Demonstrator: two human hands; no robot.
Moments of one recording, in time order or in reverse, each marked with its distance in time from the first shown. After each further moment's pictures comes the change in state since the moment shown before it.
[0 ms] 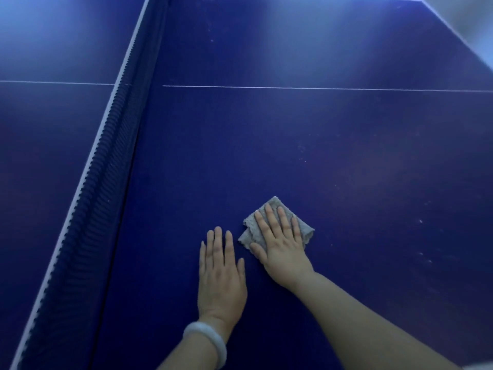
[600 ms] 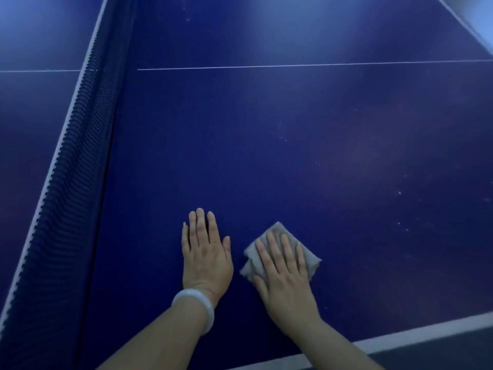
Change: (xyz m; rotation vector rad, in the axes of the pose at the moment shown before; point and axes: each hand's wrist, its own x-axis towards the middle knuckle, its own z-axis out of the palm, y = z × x) left_hand 0.000 0.005 0.004 0.201 -0.060 -0.017; right_hand -0.117 0.000 0.031 0.005 0.101 0.036
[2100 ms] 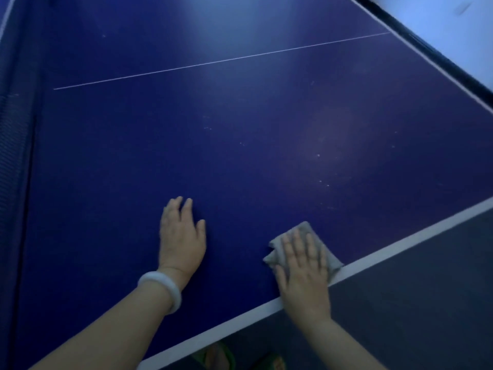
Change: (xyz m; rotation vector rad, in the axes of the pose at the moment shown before) left_hand -0.015 0.074 -0.016 -0.313 0.041 0.169; right_hand -0.111 0.099 0.003 -0.006 0.122 0.479
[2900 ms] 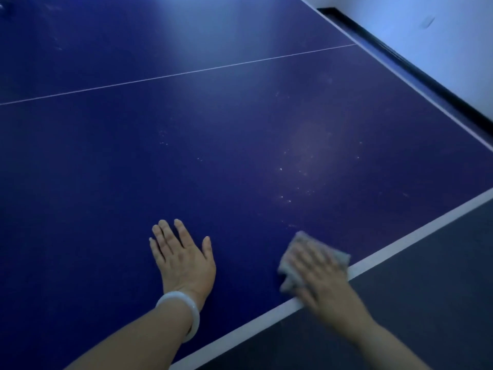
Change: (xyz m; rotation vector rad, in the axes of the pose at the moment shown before) left_hand -0.010 0.095 0.081 0.309 -0.025 -0.181; right_hand 0.034 0.156 -0.025 -0.043 0.001 -0.381
